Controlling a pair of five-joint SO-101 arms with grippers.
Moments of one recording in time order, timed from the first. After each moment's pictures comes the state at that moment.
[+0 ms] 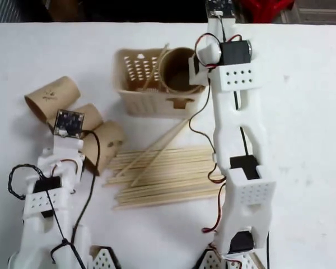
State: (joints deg) left arm -20.1 -46.0 79.9 28.8 -21.5; right arm -10.5 28.3 -52.4 98.0 -4.3
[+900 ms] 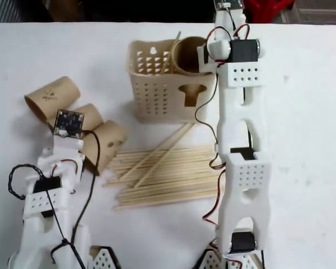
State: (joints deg) left arm -20.1 -46.0 79.9 28.8 -21.5; right arm -7.5 43.7 -71.3 91.6 5.8
